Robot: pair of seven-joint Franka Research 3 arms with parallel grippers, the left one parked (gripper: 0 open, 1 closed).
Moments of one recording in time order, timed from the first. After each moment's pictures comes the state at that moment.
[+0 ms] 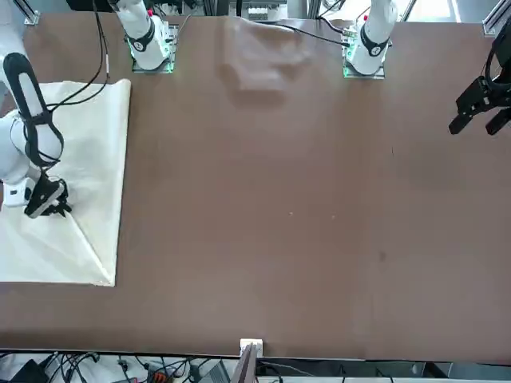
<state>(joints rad) -0.57 0.57 0.17 -1.97 0.03 2.68 -1.34</state>
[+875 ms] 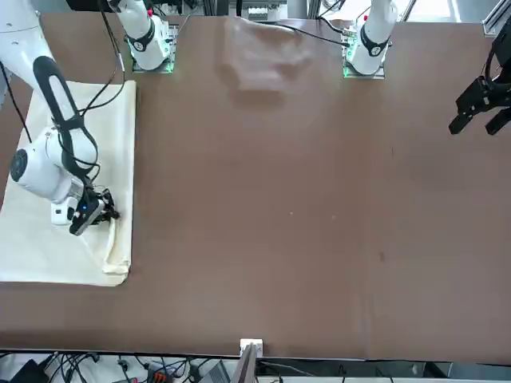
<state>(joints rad) -0.36 0.56 0.25 -1.97 0.18 2.55 -1.01</state>
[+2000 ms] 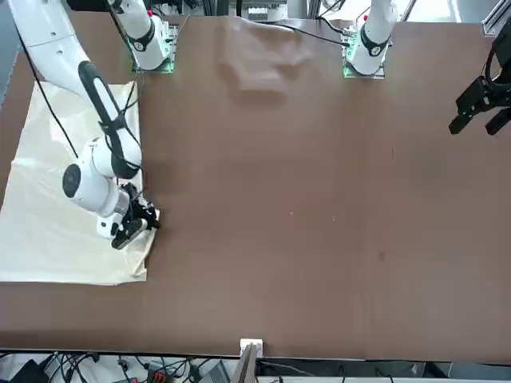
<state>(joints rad) -0.11 0.64 0.26 -1.84 0.19 2.55 -0.53</state>
